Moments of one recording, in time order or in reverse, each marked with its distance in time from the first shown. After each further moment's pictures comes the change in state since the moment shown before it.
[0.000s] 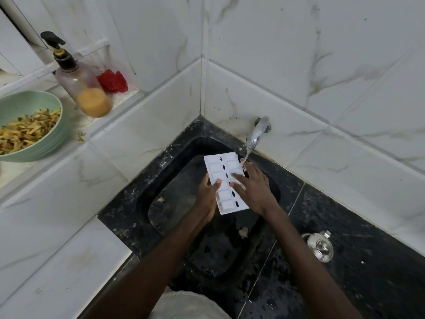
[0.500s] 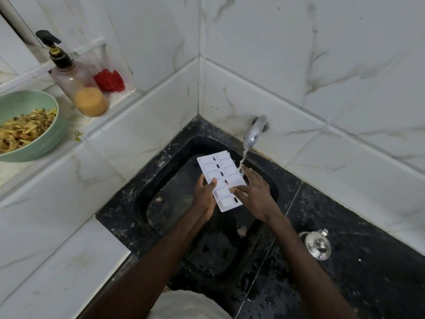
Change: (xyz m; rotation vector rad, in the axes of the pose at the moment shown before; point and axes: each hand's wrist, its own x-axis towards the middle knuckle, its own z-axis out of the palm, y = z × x) left_hand 0.000 -0.002 -0.001 -0.116 0.041 -0.048; right_hand -0.022 0.002 -0.003 0.078 -0.083 0.022
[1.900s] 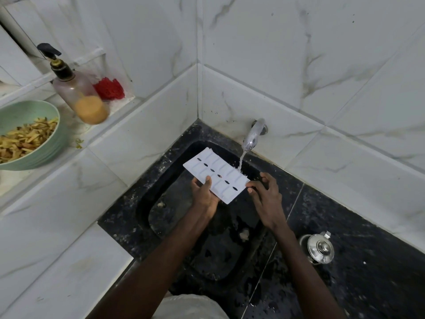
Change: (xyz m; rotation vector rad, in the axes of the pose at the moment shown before) left_hand -0.006 0.018 0.018 -0.300 0.157 -0.029; right_hand -0.018 0.028 0.016 0.229 0.345 0.080
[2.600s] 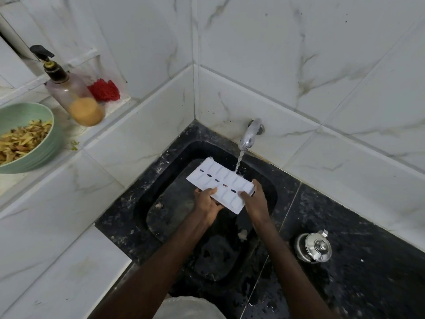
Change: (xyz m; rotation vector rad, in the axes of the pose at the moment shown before) left_hand 0.002 -0.015 -0.013 0.095 -0.042 -0.154; right_hand 0.010 -0.027 0.029 0.603 0.029 0.536
